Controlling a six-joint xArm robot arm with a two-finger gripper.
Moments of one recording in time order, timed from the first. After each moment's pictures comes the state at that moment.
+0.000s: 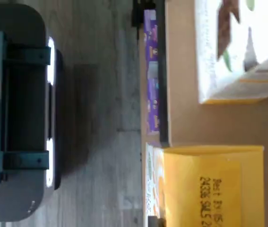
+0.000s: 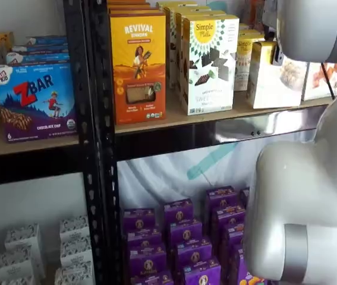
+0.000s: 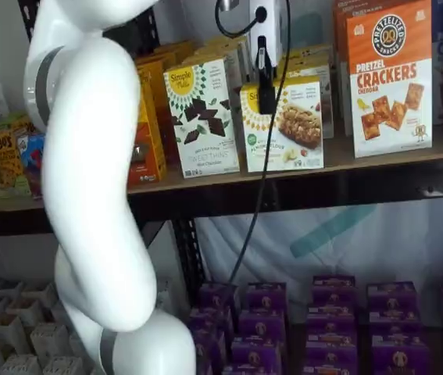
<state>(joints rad) -0.43 -0.19 -1.59 0.12 1.80 -1.97</state>
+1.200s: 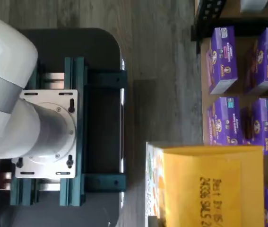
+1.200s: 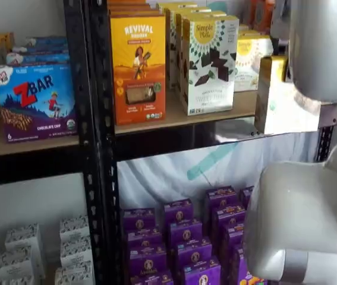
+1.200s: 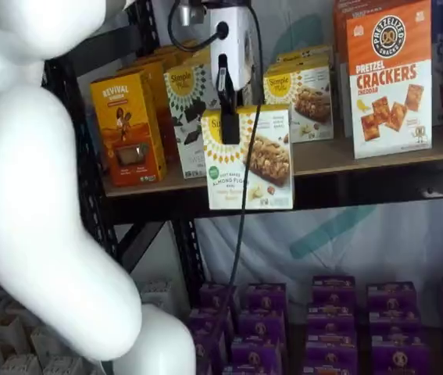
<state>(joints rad) -0.43 -0.50 -1.33 0.09 1.95 -1.97</state>
